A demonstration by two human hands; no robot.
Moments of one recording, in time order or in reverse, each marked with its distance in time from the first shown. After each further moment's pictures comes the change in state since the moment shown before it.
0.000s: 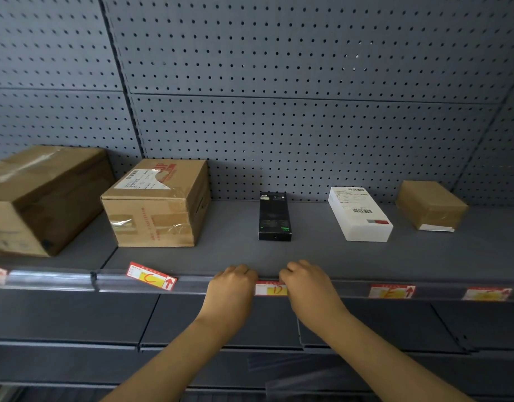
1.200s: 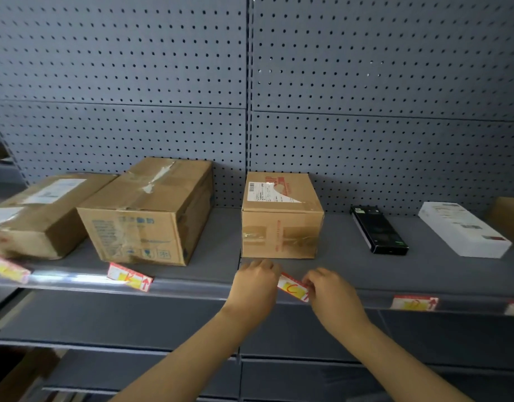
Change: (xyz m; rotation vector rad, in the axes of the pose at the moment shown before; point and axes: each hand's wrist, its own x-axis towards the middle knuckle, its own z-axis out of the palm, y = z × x) left_hand -0.060 -0.226 -0.053 0.018 0.100 0.097; right_hand 0.098 -0.217 0.022 0.179 0.052 0.266
